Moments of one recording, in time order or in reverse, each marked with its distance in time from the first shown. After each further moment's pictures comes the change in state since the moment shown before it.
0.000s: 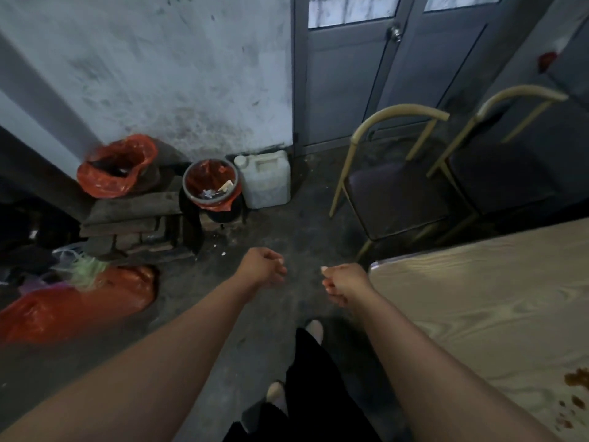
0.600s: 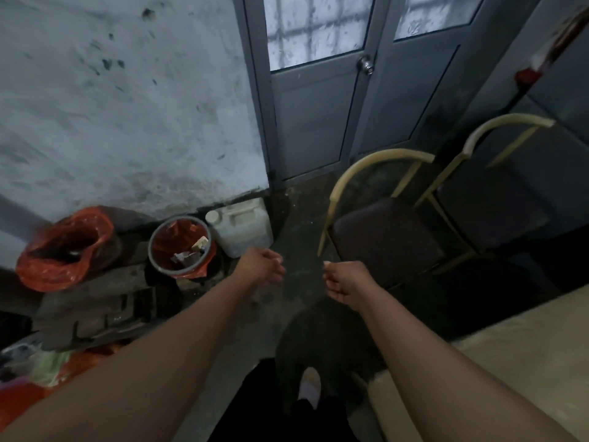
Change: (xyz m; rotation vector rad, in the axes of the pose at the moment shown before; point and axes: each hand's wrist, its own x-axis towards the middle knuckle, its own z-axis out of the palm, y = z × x) left_hand 0.180 0.205 0.000 0.131 -0.052 0.034; right_hand 0.139 -0.215 -0.042 0.251 0.035 0.098
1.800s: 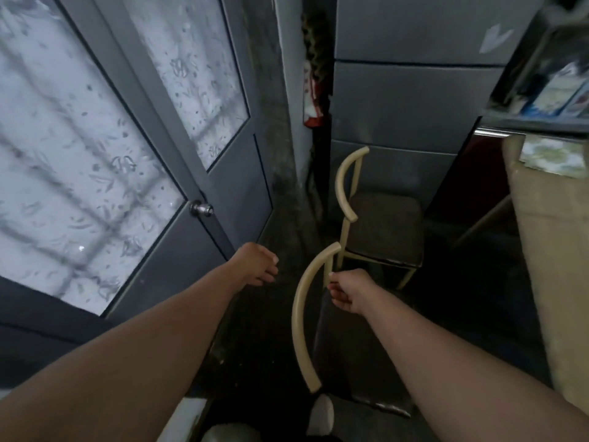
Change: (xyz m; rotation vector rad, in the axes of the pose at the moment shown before) left_hand 0.307 0.456 0.104 0.733 -0.542 0.419; right_hand 0.172 -0.328 -0.106 0.652 0.438 -0.026
